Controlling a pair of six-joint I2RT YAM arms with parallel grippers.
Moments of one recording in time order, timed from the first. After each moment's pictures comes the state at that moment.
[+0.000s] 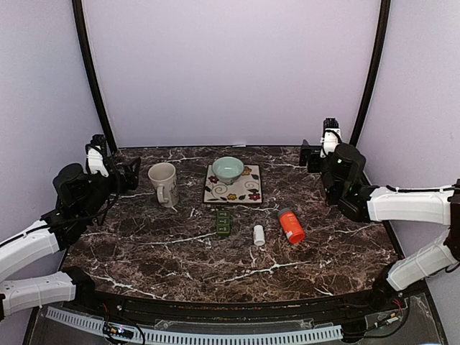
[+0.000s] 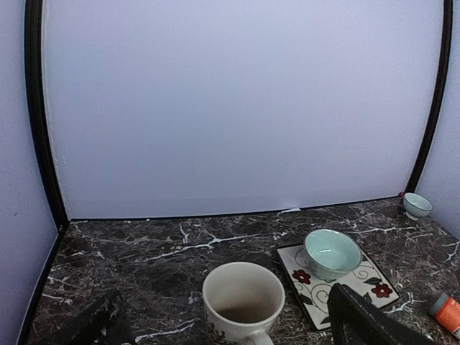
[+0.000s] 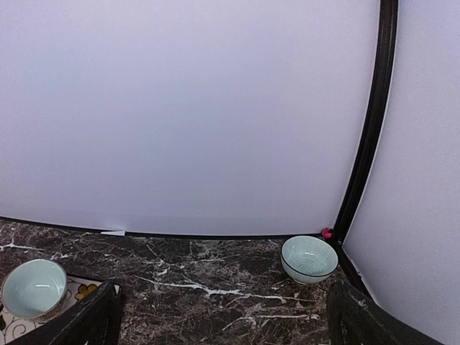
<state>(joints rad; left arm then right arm) -0.47 0.77 0.47 0.29 -0.27 -0.10 0.66 1.32 0.70 0.64 0.71 -0.07</state>
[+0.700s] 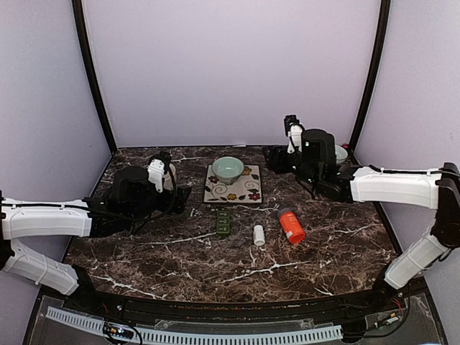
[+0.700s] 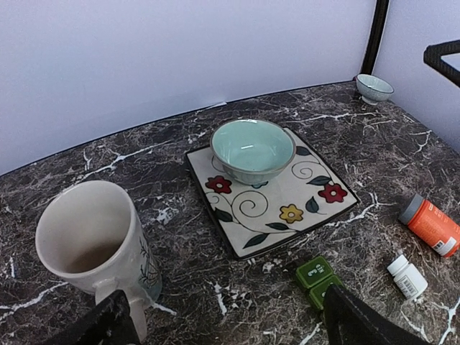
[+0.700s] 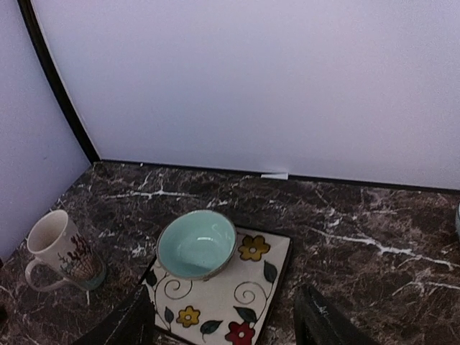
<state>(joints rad) -0.81 1.20 0.64 0.19 -0.38 -0.15 0.74 1.46 0.97 0.30 0.28 0.25</state>
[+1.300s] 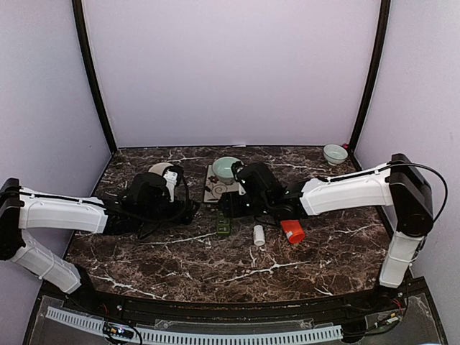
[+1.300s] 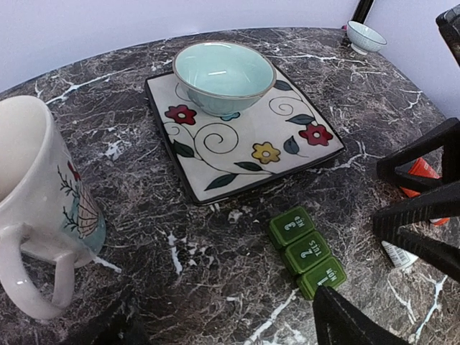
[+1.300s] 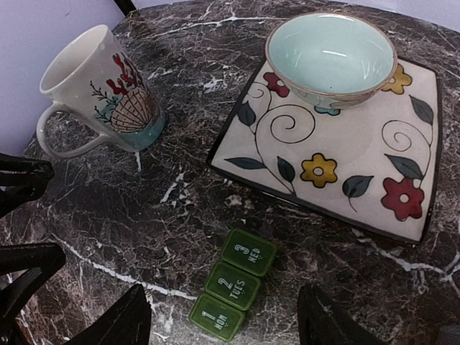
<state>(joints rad) -0.82 1.36 0.68 0.10 -0.26 -0.32 1.01 1.81 1.18 -0.02 0.23 0.54</state>
